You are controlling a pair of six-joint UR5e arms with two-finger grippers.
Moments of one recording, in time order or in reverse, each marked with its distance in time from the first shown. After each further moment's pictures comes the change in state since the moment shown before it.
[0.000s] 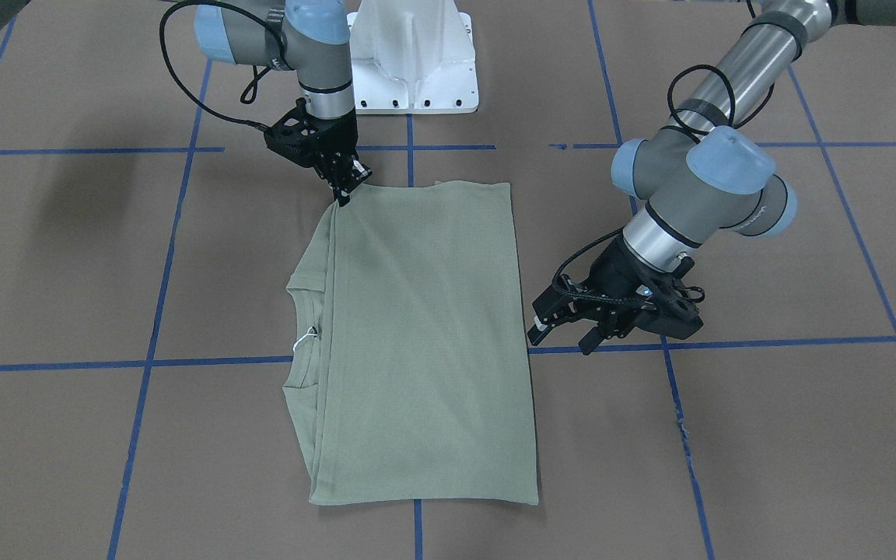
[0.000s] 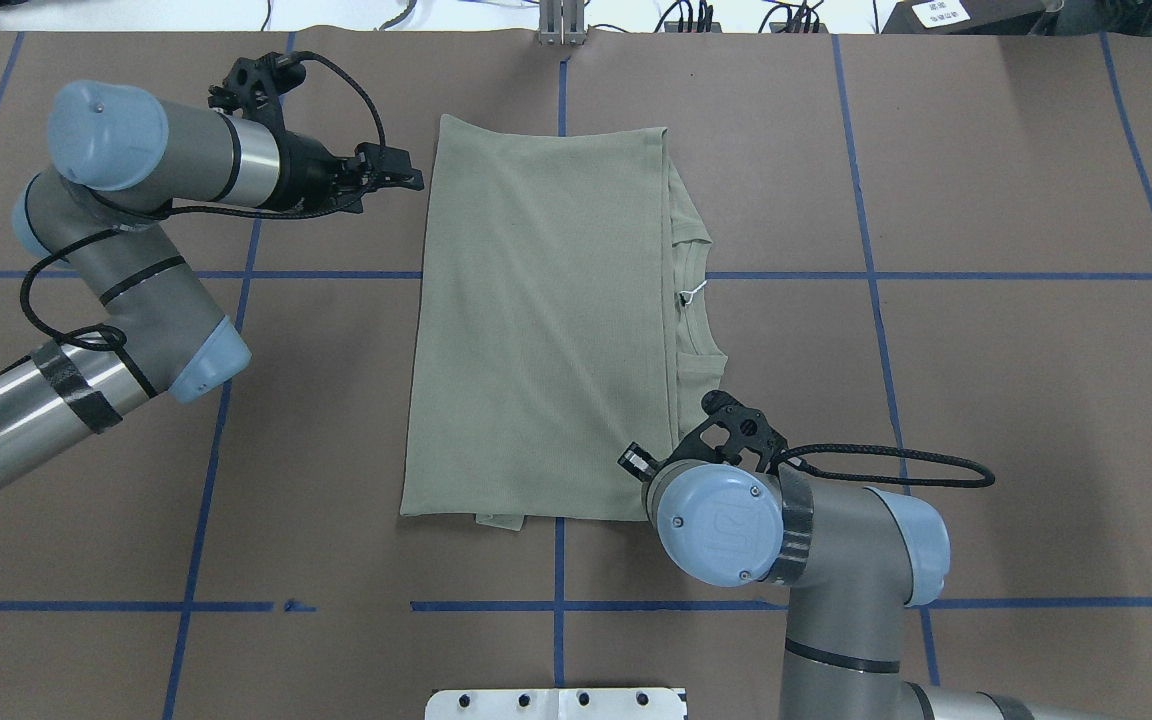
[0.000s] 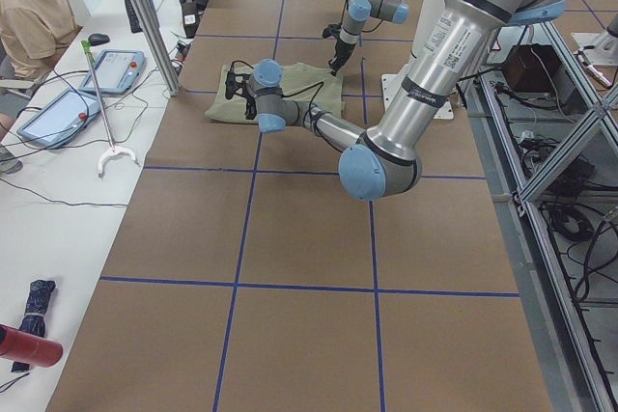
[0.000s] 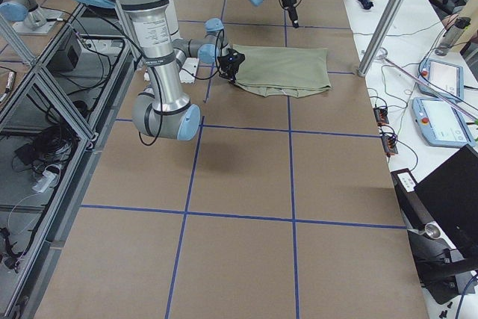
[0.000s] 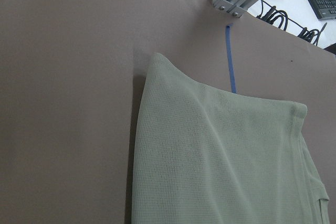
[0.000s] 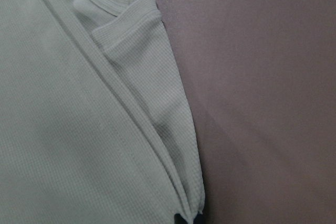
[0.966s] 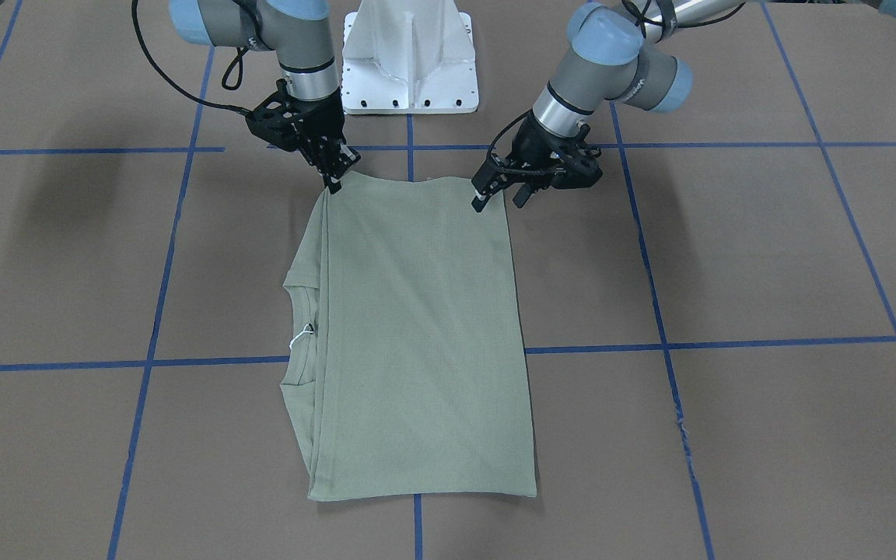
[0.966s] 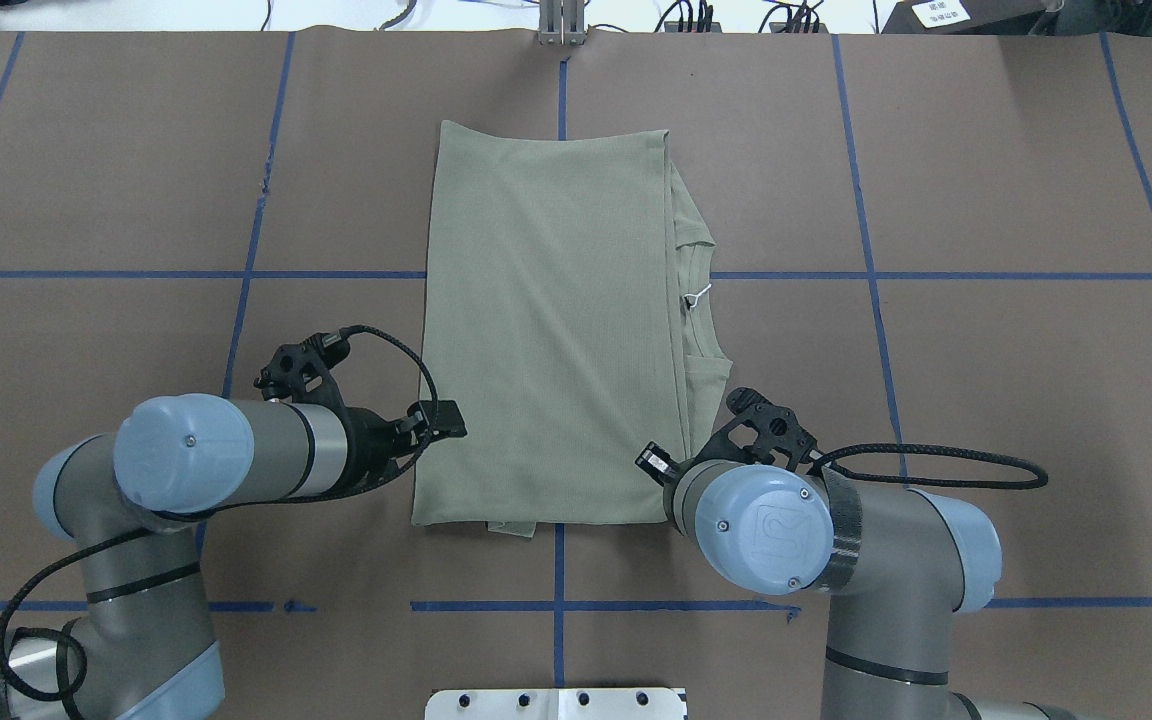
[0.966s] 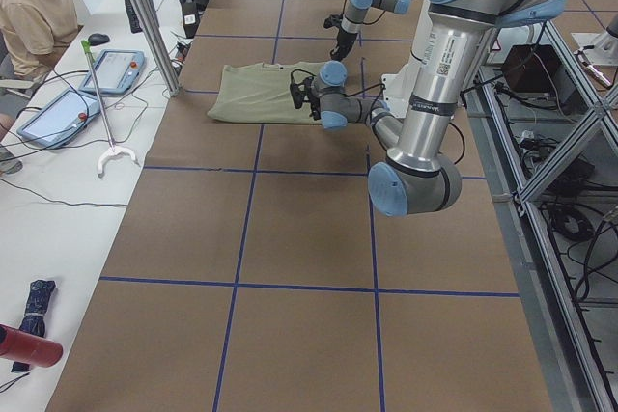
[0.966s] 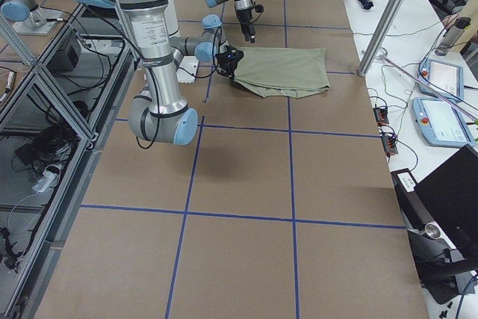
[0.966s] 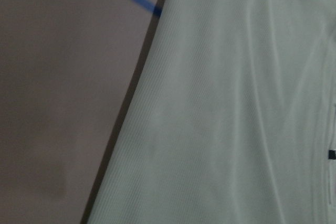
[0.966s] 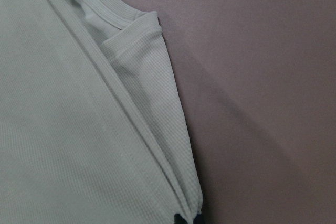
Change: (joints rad) left arm 0.445 0.255 -0.473 0.385 0.290 -0.402; right arm 0.002 -0.049 0.080 -0.002 0.009 -0.002
